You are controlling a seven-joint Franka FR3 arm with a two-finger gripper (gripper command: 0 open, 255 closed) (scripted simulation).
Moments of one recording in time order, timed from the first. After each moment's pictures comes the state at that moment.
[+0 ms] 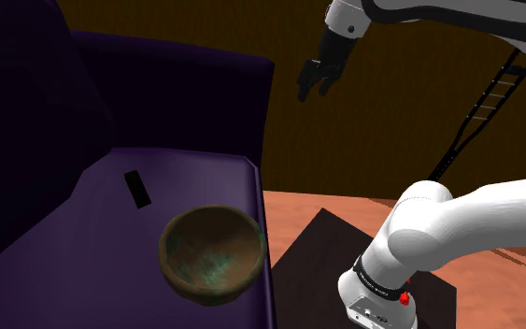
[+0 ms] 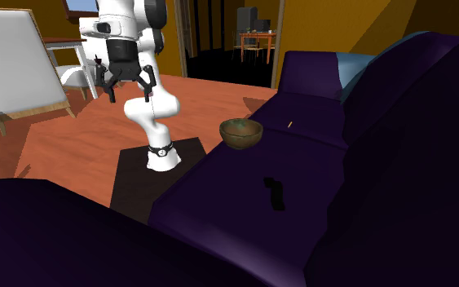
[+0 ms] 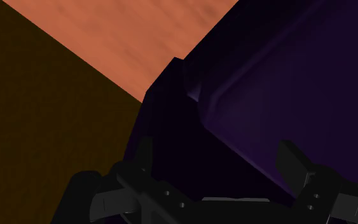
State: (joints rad) arm -0.02 -0.77 -0.05 -2.28 -0.10 1.72 0.09
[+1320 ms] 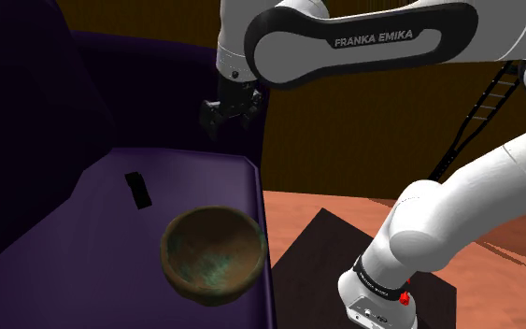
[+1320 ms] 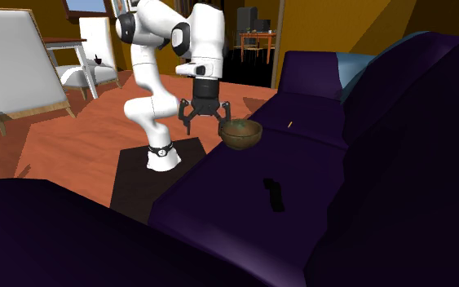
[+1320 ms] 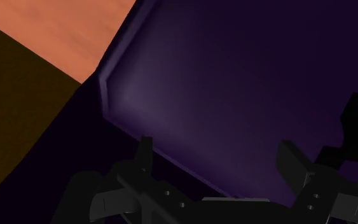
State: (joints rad) arm 0.02 -0.39 0.33 -2.20 -0.09 1.98 0.56
